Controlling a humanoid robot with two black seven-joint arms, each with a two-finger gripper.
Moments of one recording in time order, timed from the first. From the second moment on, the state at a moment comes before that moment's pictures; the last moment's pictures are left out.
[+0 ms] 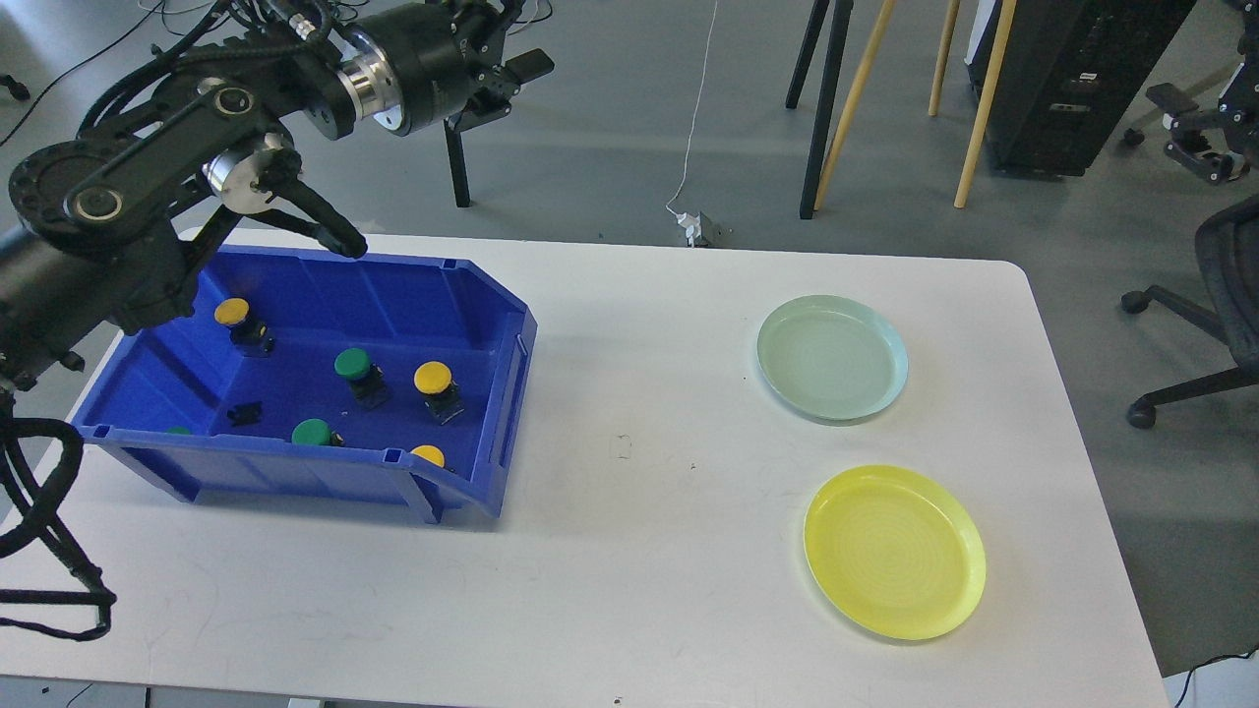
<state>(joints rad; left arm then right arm) -1.16 0.39 -0.57 -0.94 0.60 -0.36 -0.02 1.07 -0.79 0.23 0.59 -0.10 0.49 0.37</state>
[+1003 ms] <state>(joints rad) -1.16 0.45 -0.67 -0.89 0.60 -0.49 -0.09 1.00 -0.92 0.19 0.70 -0.16 0.49 0.40</state>
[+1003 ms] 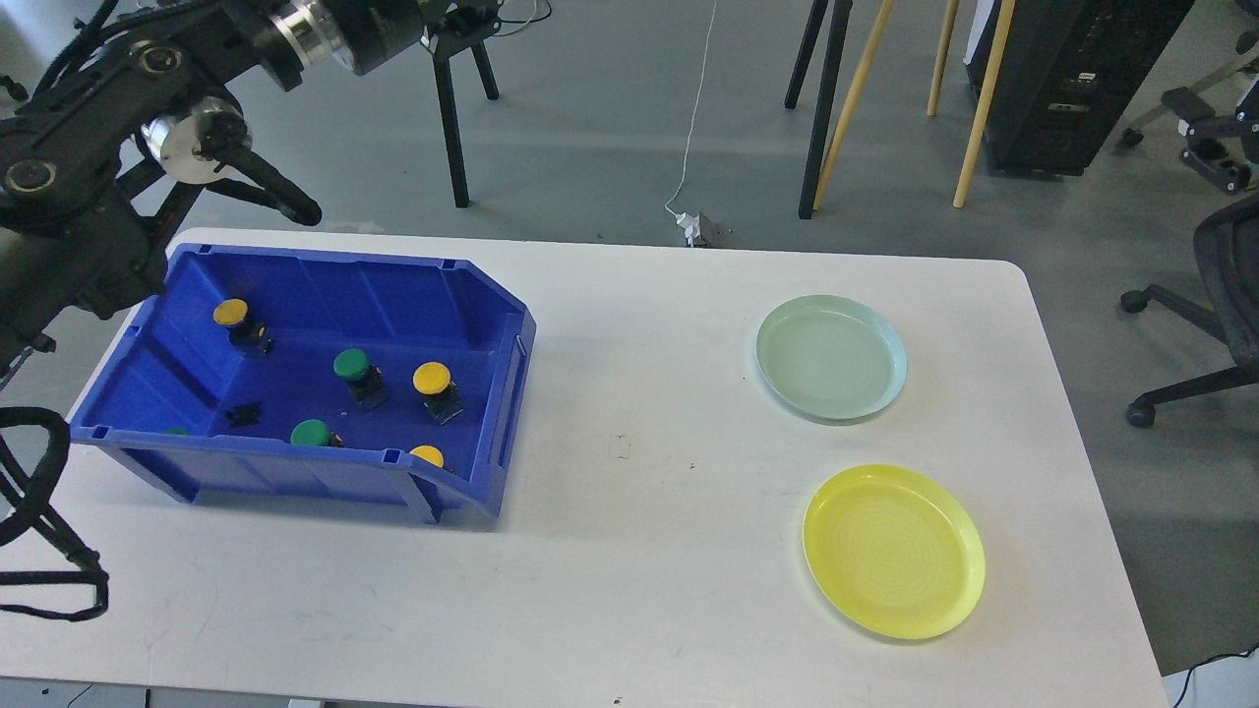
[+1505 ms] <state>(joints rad) -1.00 0.62 -0.66 -1.24 0.97 -0.49 0.02 0.80 -0.99 0.24 0.72 -0.20 0.49 0.49</state>
